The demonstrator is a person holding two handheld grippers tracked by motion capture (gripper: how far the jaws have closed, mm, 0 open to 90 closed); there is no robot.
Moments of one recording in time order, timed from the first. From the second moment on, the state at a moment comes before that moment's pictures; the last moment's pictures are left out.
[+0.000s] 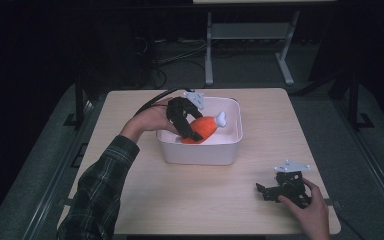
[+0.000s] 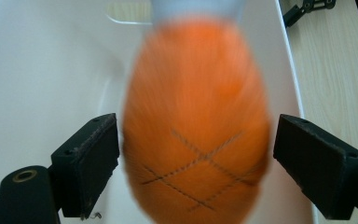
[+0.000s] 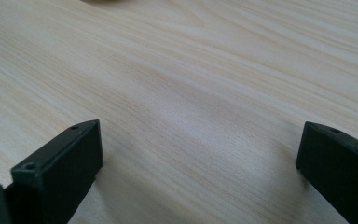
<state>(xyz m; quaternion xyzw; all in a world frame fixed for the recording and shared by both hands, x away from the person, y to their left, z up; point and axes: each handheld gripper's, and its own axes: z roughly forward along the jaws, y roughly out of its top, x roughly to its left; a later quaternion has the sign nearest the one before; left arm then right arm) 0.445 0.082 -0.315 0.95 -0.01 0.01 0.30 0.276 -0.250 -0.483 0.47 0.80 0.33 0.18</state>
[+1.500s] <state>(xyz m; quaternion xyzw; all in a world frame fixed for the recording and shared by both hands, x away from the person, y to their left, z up) 0.413 0.147 -0.299 0.93 0.13 0.08 0.35 0.277 -0.250 -0.483 0.47 0.80 0.33 0.18</state>
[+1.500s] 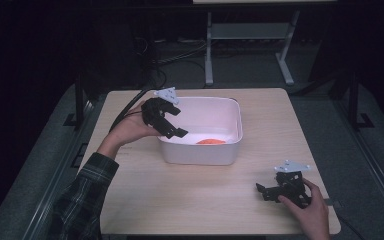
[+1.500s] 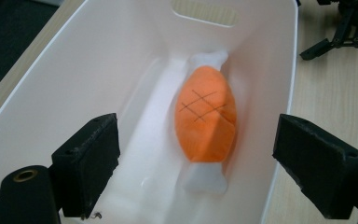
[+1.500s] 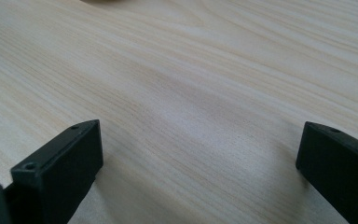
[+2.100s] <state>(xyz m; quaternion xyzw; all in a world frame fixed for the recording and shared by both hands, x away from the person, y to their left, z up) 0.383 0.181 -0.302 0.90 0.19 0.11 0.36 0.277 -0.250 -0.483 0.47 0.80 0.33 0.18</state>
